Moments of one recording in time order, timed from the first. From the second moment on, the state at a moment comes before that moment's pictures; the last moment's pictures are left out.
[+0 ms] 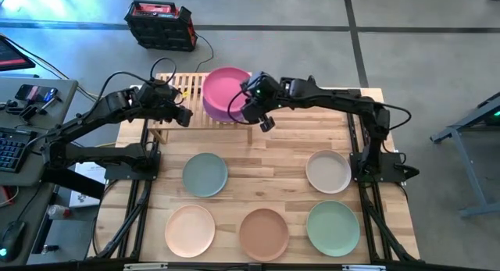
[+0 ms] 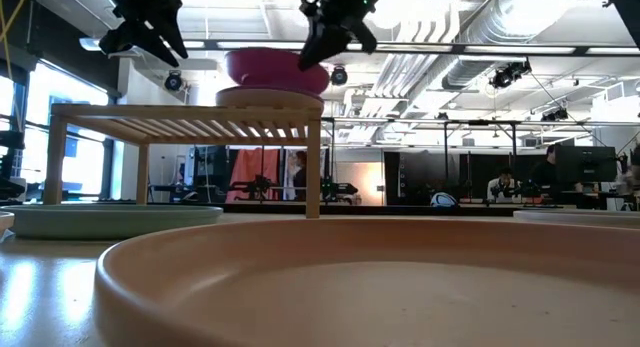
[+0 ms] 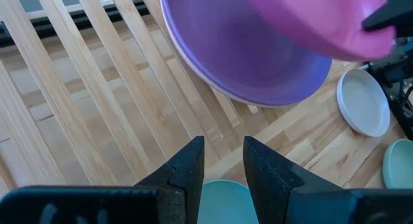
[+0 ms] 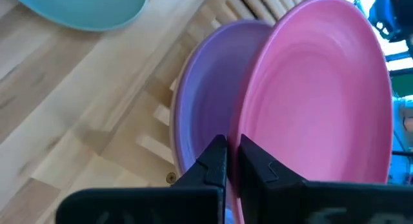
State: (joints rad) left arm 0.48 0.90 1.06 -0.98 -0.05 -0.64; right arm -0.25 1.88 1.88 -0.77 0.03 -1.00
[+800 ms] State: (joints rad) left arm 0.48 0.92 1.06 -0.98 -0.05 -0.65; right arm -0.25 1.92 1.88 -0.79 0.03 -1.02
